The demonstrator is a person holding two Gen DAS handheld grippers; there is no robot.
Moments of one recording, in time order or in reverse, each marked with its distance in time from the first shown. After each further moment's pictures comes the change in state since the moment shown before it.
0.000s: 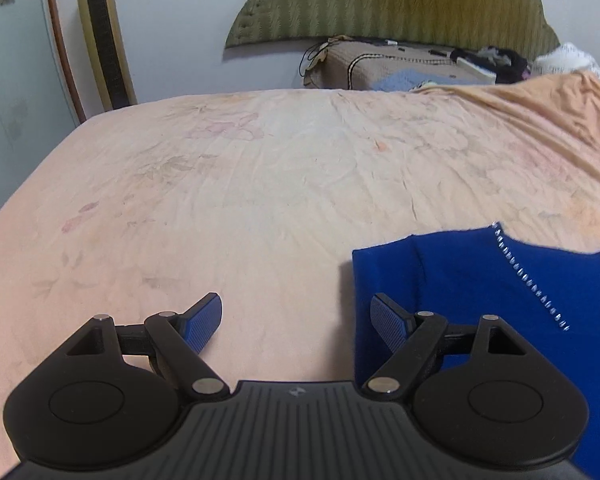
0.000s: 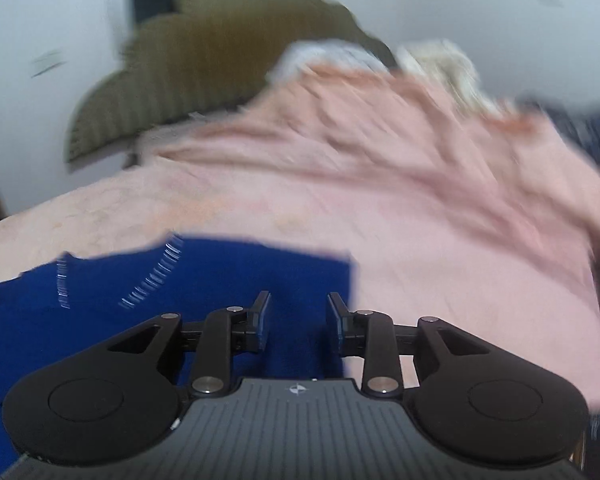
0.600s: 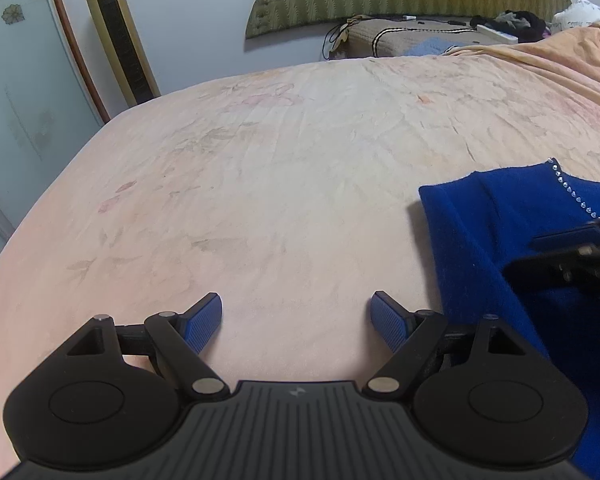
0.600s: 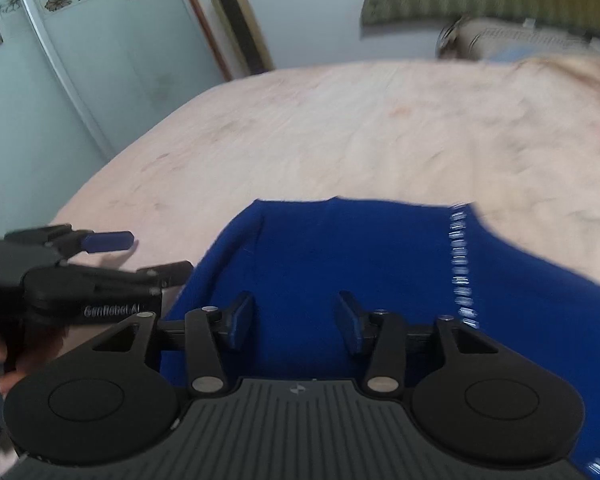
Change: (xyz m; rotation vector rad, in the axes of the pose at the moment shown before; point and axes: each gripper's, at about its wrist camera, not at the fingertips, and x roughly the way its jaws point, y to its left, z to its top) left arm 0.014 0.022 -0.033 0.067 0.023 0.109; right arm 0.156 0.254 0.015 -0.321 0.428 0.800
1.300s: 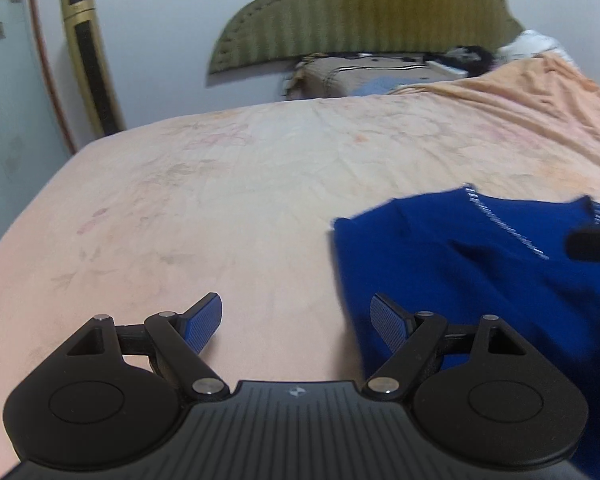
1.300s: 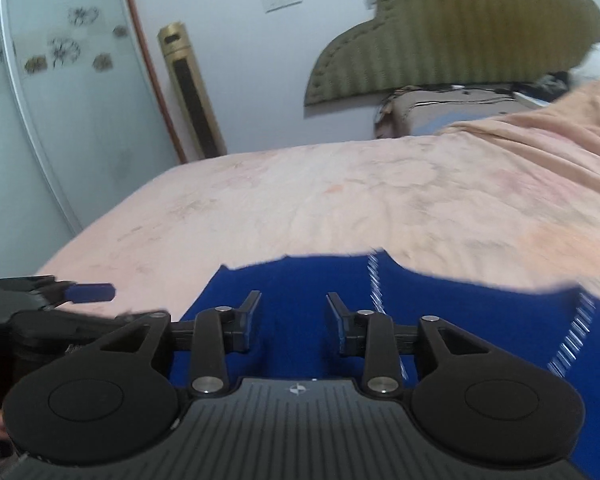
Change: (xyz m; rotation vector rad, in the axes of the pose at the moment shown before) left arm -0.056 -0.010 -0.015 0.020 -0.110 -0.163; right arm -0.094 0.020 -0.040 0.053 -0.277 -0.207
